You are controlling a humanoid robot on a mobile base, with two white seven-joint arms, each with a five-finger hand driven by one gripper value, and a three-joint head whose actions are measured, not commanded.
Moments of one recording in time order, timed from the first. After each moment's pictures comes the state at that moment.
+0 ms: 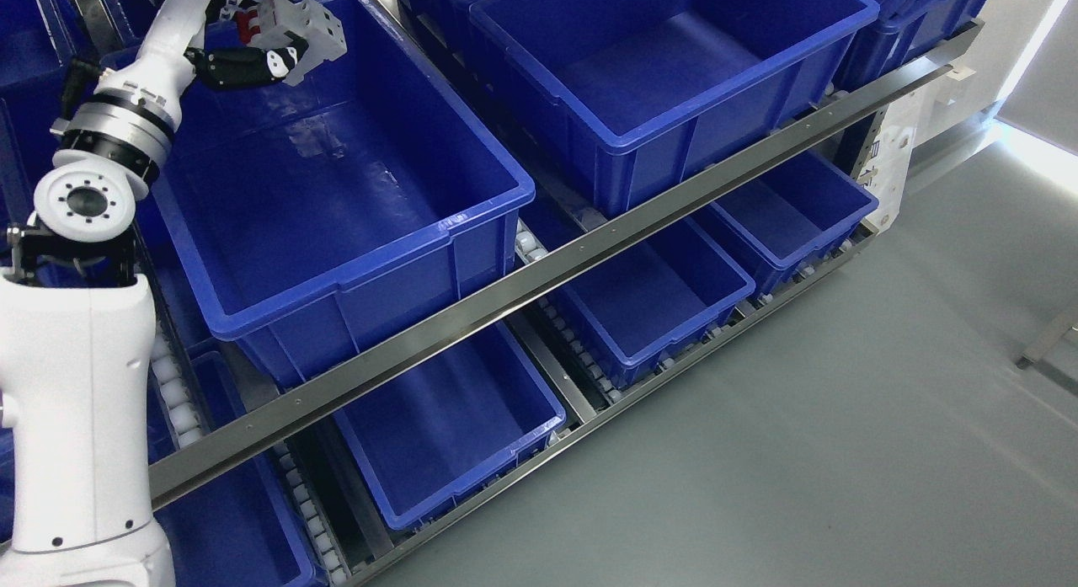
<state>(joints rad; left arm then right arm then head) -1.05 0.34 -0.01 -1.31 -0.49 0.10 -0.41 0.00 0.00 -0.04 -0.16 -0.04 0.00 0.00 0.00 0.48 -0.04</state>
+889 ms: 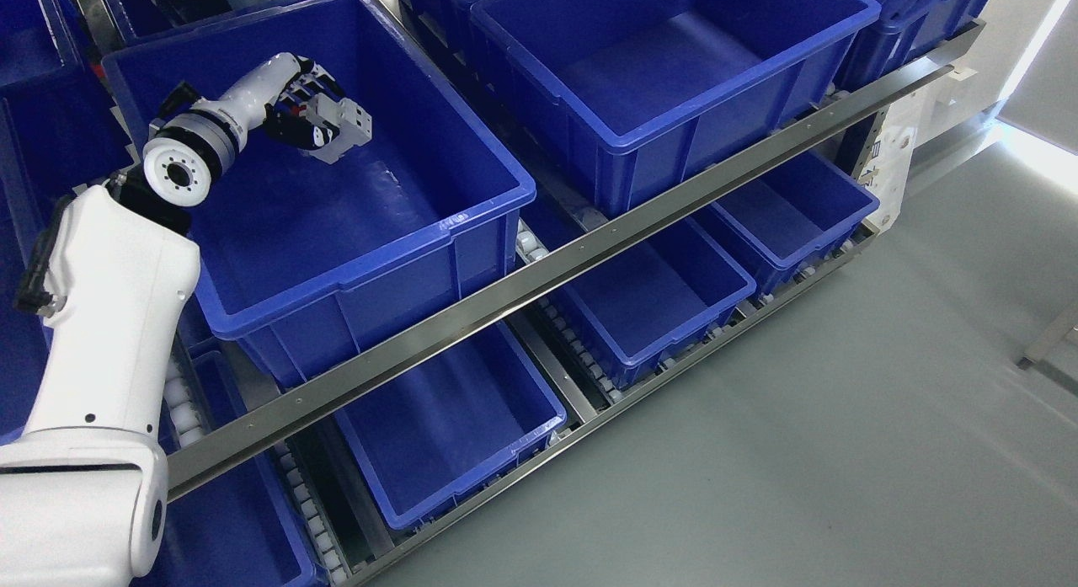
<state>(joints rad) -1.28 0.32 -0.20 -0.63 -0.68 -0.07 -0.39 0.00 0.00 -0.04 -0.16 -0.04 0.00 -0.01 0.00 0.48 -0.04</state>
